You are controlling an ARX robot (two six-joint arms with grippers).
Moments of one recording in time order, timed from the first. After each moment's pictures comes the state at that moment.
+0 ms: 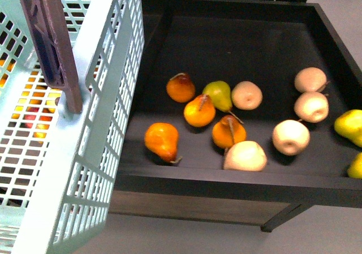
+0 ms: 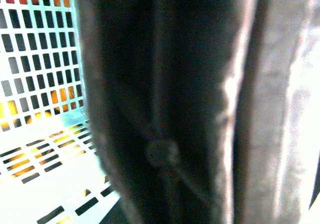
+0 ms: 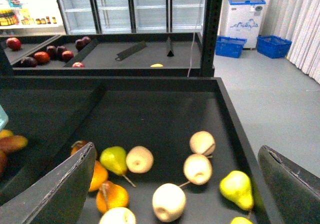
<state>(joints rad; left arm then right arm) -0.28 1.07 0.73 -0.05 -0.21 -1.64 0.00 0.00 0.02 0.00 0.00 0.00</state>
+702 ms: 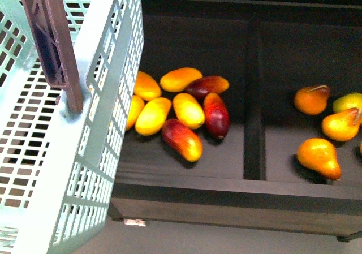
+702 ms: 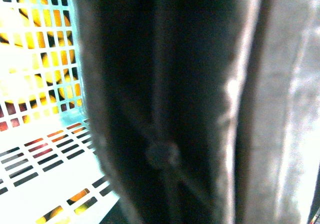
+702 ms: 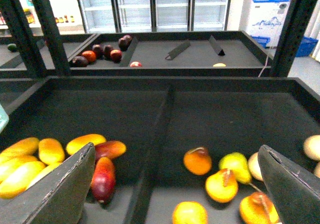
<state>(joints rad) -0.28 1.07 0.73 -0.05 -0.21 -1.64 0.00 0.00 0.02 0.00 0.00 0.00</state>
